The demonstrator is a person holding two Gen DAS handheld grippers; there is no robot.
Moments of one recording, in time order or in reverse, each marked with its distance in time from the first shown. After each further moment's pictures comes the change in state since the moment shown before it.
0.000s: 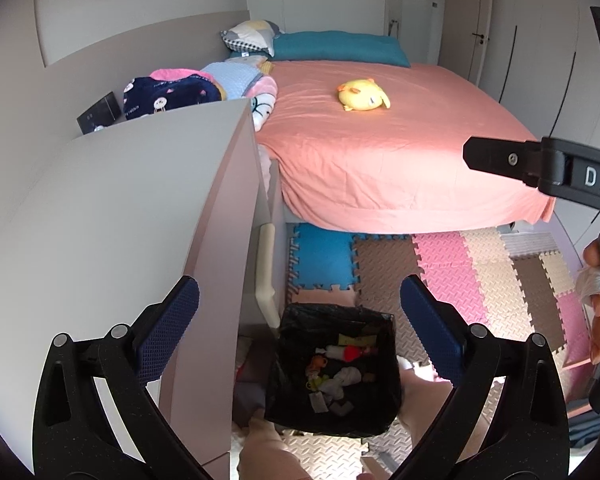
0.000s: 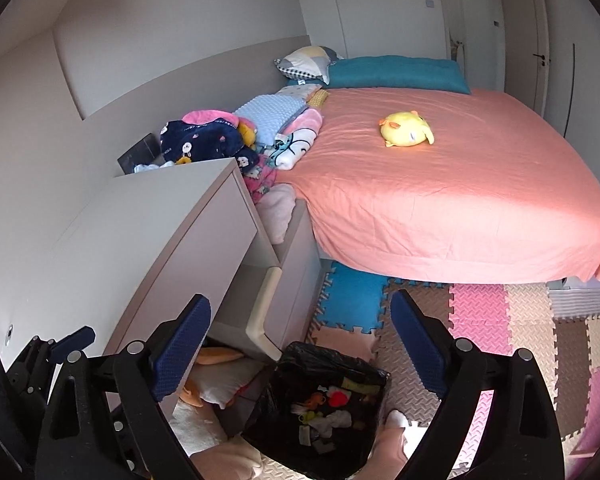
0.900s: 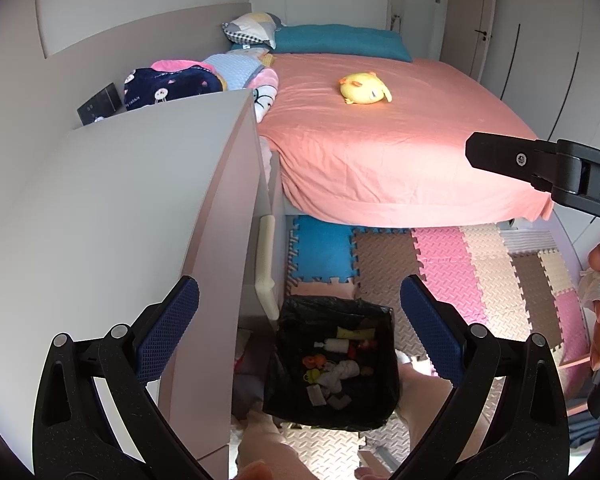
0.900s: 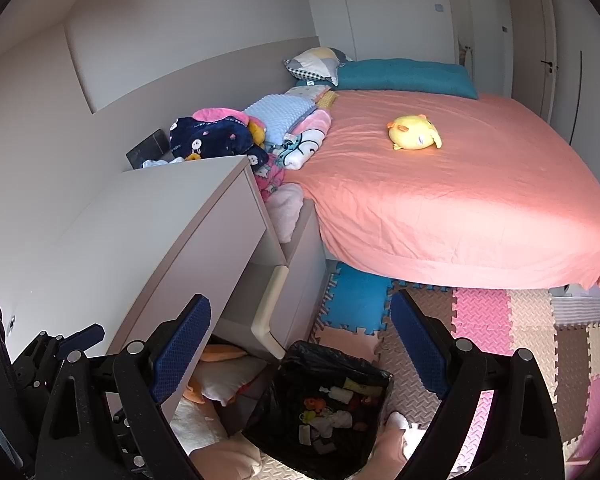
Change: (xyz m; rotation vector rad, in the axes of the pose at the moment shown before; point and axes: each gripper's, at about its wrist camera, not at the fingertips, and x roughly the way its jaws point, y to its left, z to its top) left arm -0.001 0.001 -0.002 -0.013 0.023 0.001; right arm -0.007 0.010 -0.003 -0.030 -0.004 0.013
